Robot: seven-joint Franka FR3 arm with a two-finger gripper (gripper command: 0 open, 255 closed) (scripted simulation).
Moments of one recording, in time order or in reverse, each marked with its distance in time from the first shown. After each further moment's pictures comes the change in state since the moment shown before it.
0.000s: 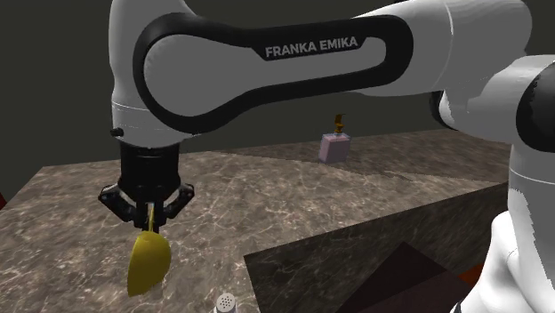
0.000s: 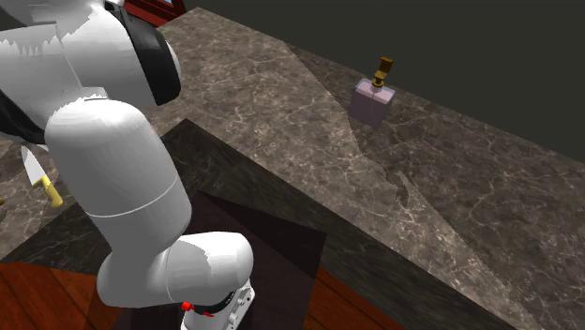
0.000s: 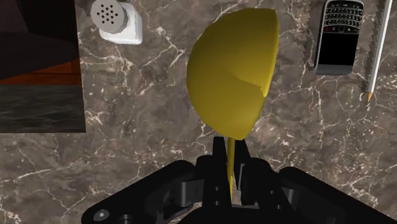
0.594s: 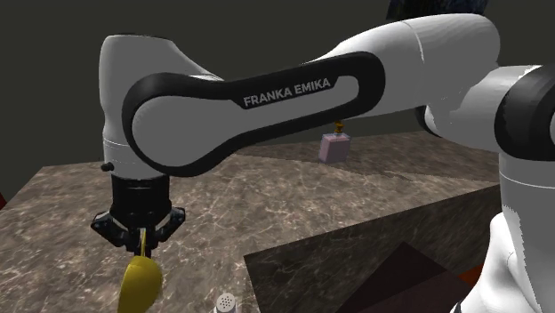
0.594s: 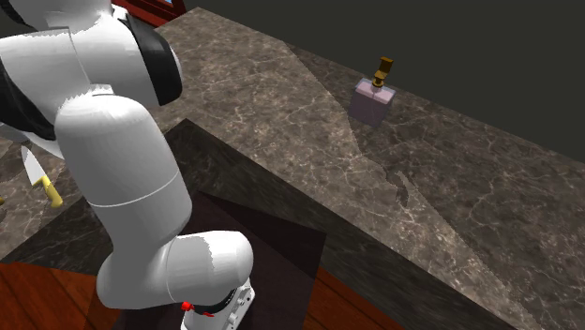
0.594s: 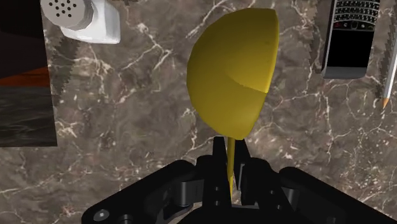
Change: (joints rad) arm 0.029 0.068 -0.007 -0.017 -0.030 0.083 0.025
